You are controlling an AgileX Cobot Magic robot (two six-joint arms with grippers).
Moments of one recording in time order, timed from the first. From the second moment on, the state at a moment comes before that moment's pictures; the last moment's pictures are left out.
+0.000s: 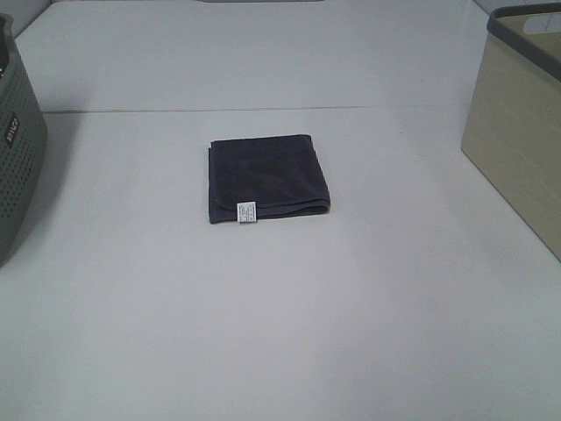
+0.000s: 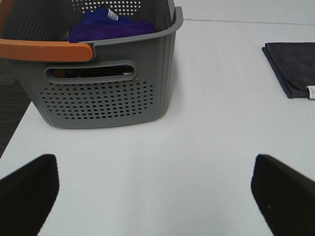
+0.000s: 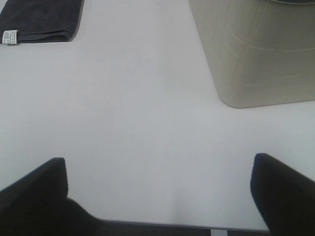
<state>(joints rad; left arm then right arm) 0.05 -0.01 -0.51 0.01 1.05 -0.05 0.02 0.00 -0.46 0.08 1.11 -0.05</state>
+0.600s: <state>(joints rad) 0.05 -0.01 -0.51 0.01 1.05 -0.05 0.02 0.00 -0.46 0.08 1.11 -0.05</state>
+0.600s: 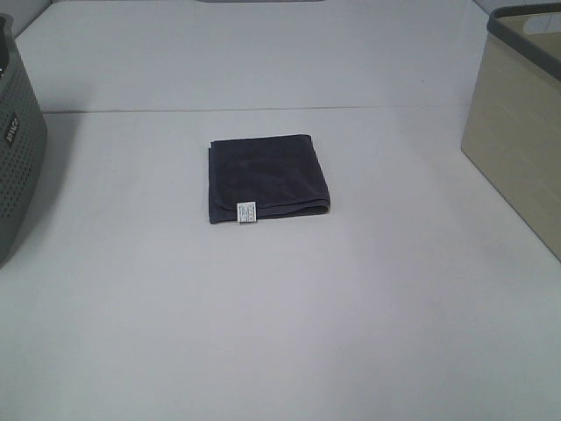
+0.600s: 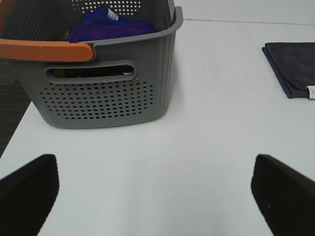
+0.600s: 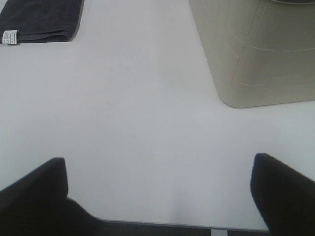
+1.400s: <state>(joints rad) 0.05 -0.01 -0.51 0.01 1.05 -0.05 0.02 0.00 -0.46 0.08 1.11 -0.05</state>
